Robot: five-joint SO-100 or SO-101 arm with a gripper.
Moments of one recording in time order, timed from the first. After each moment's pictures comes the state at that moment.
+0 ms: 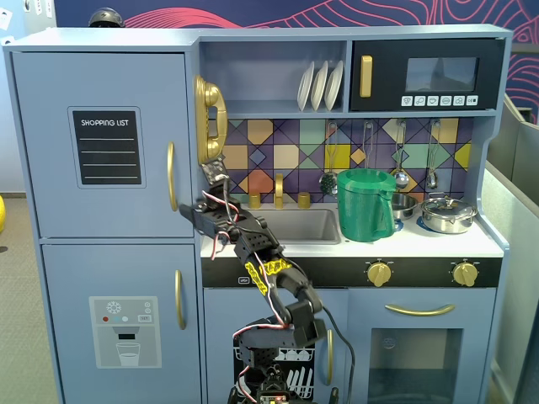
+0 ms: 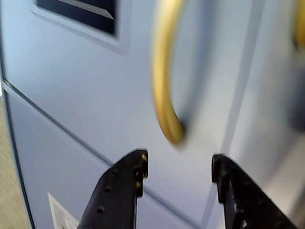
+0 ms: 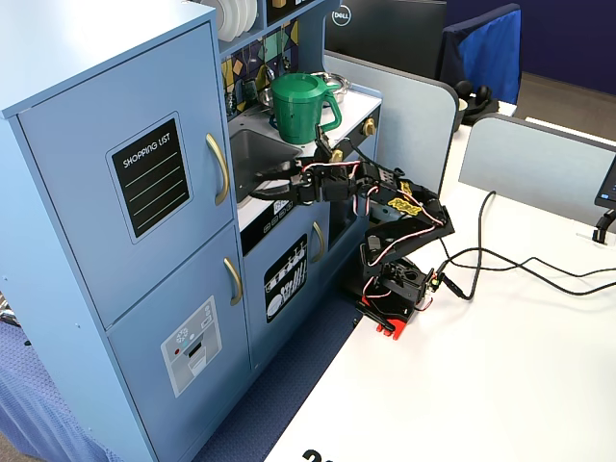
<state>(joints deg) -38.0 148.4 120.2 26.2 -98.3</state>
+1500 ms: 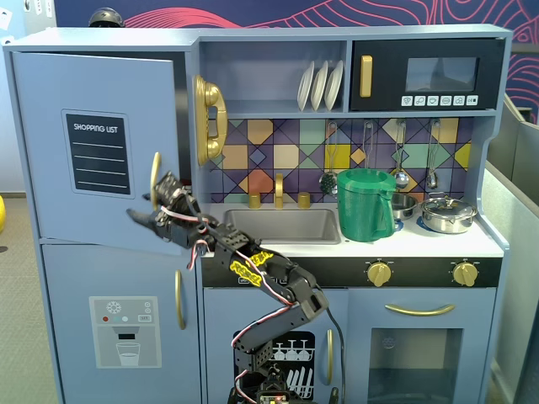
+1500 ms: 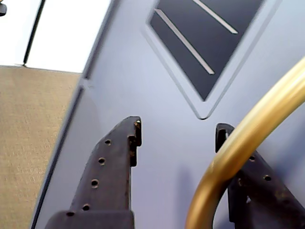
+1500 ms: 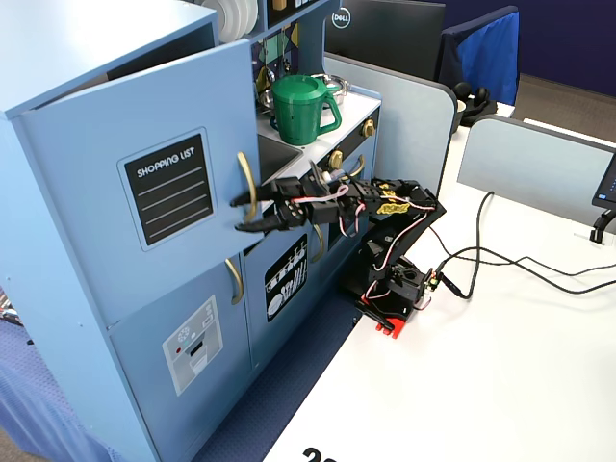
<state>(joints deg) -57.2 140.0 125.8 2.7 -117.9</state>
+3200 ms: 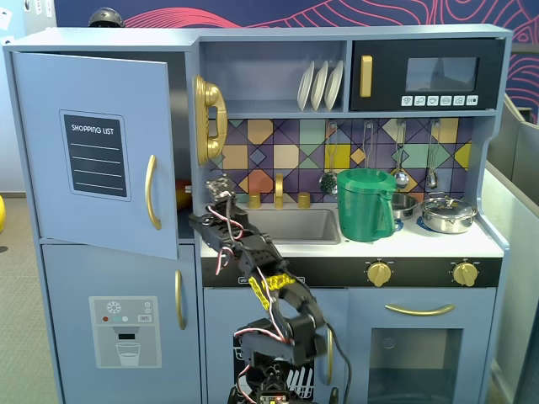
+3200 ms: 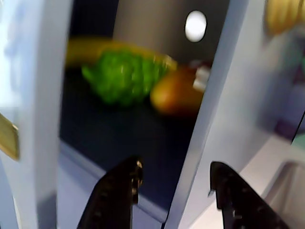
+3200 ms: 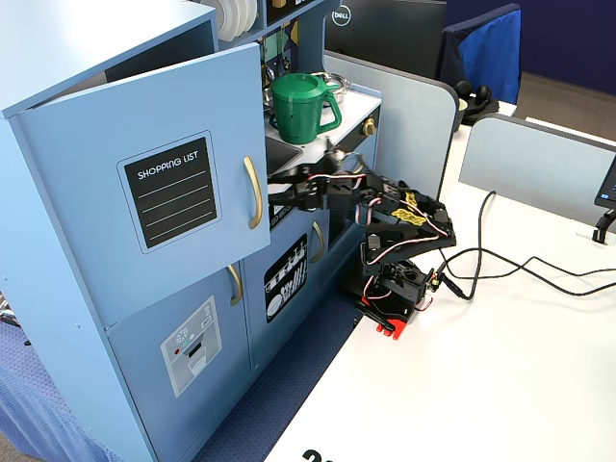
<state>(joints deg) -32.9 158.5 134.6 22.2 -101.8</state>
